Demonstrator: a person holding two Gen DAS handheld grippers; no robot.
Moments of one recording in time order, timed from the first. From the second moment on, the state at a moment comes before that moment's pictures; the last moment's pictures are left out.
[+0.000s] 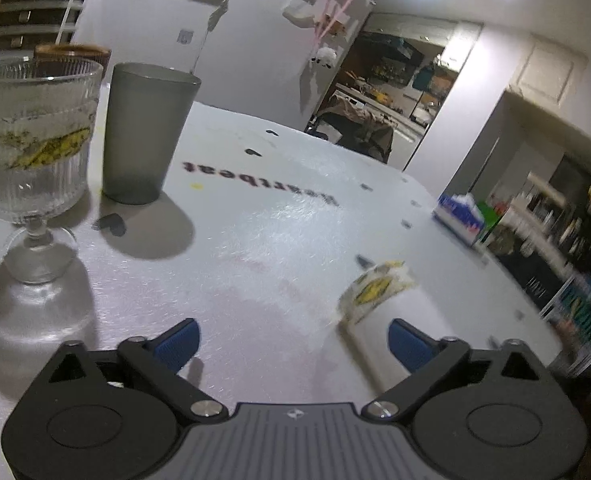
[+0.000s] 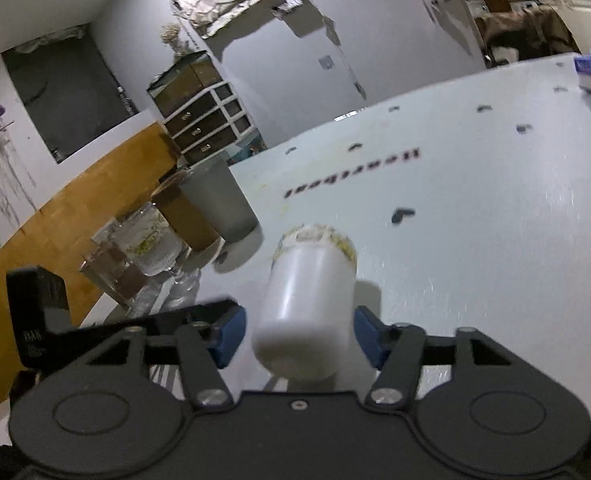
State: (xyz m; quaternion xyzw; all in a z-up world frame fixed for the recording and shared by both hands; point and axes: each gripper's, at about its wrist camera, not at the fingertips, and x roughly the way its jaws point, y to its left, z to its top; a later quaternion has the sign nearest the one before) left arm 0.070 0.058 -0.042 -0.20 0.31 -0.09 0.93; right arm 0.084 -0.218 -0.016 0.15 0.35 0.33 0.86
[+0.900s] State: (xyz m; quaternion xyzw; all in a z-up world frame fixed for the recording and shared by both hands) left arm 0.121 0.017 -0.029 -0.26 0.33 -0.12 0.90; right arm 0.075 -0.212 -0.022 0.12 0.32 0.33 0.88
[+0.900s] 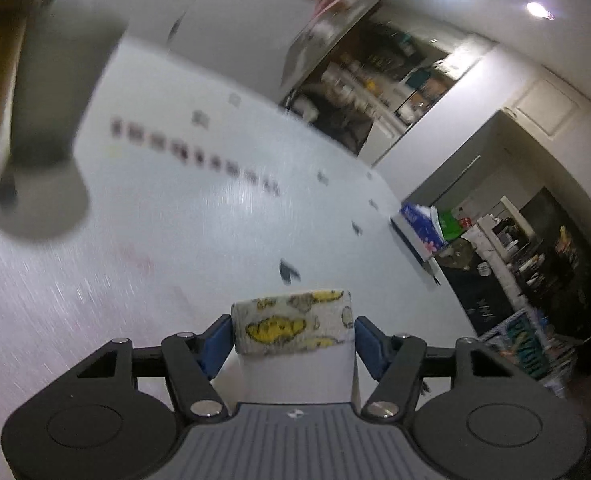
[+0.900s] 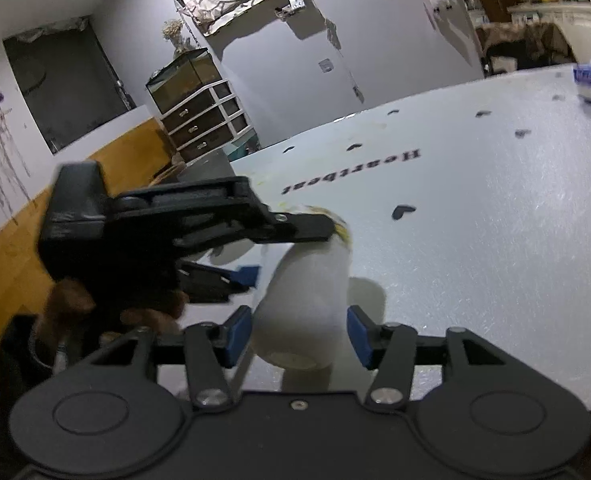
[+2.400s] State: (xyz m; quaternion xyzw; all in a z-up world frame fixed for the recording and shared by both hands) left arm 0.067 0.043 0.005 -0.02 0.15 0.14 0.98; right arm 0.056 -0.184 0.003 0.04 0.24 0.29 0.92
